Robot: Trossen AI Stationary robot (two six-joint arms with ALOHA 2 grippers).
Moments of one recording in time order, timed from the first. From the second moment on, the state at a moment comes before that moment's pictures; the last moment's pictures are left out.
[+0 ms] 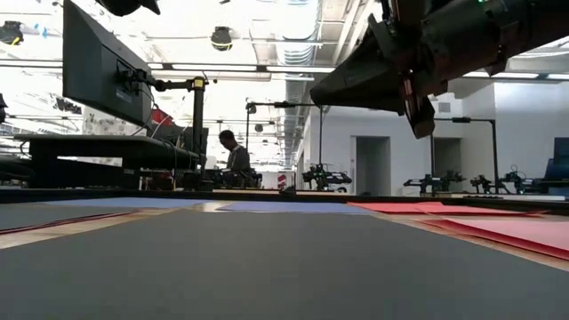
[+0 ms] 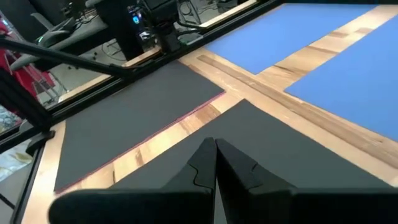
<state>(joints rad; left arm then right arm) 0.17 1.25 0.83 0.85 0.01 0.46 0.54 1.82 0.82 0.60 0.84 0.67</state>
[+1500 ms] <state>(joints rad) 0.13 1.25 0.83 0.69 0.07 0.58 0.58 1.82 0.82 0.63 0.81 0.59</state>
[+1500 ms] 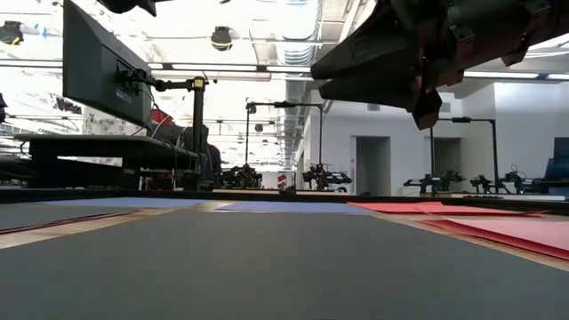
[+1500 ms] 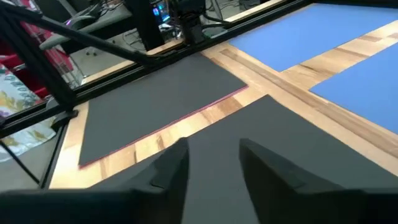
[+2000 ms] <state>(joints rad) 0.13 1.25 0.89 0.44 0.04 0.44 0.55 1.82 0.82 0.64 0.81 0.59</state>
